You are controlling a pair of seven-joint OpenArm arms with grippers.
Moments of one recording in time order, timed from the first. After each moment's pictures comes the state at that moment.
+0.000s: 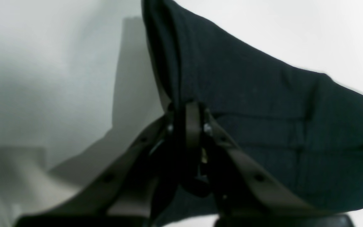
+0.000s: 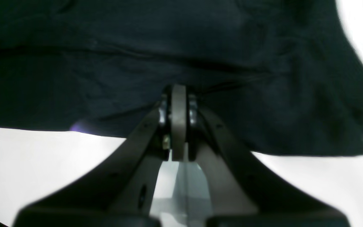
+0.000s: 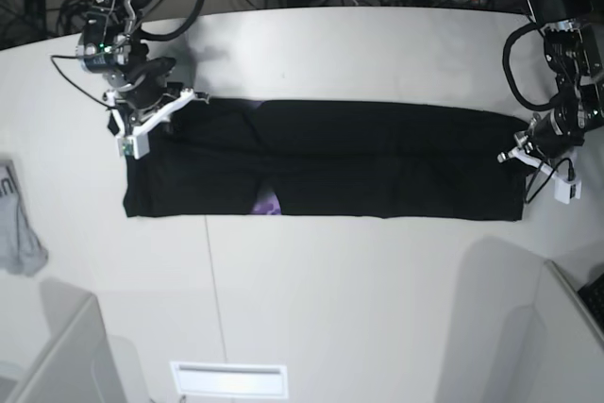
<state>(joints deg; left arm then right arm) 4.5 -27.9 -22.9 82.0 -45.8 -14.7 52.9 -16.4 0.1 15.6 104.1 19.0 14.9 -51.1</state>
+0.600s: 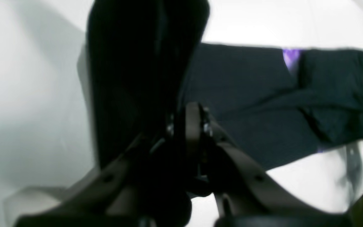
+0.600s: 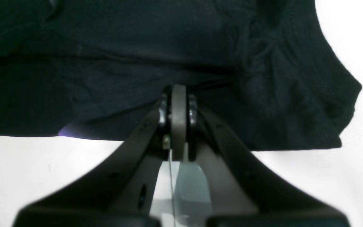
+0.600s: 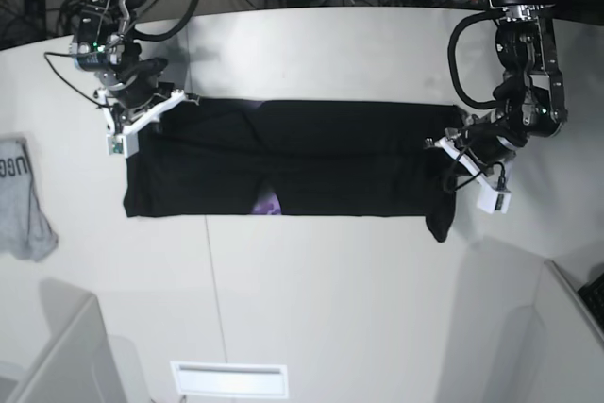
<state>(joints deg) 5.0 -19.5 -12.3 96.8 -45.7 -14.7 58.2 -16.5 0.3 17.5 104.0 18.7 14.8 -50.9</state>
